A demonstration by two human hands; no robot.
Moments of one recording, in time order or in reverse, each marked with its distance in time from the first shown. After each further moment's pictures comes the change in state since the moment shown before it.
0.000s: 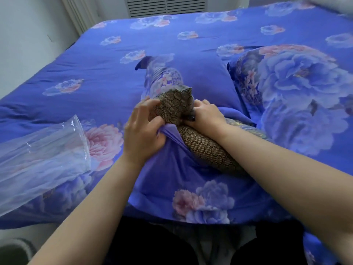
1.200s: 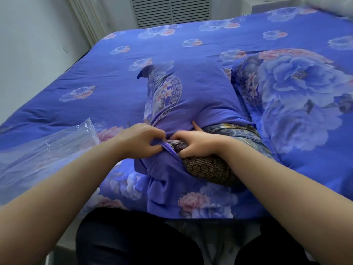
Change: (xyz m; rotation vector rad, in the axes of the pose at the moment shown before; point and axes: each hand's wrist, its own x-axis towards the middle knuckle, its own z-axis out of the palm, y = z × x) left_hand 0.011 -0.022 -0.053 -0.153 -0.794 0.119; right_hand -0.059 -0.050 -0.024 0.418 -0.497 -0.182
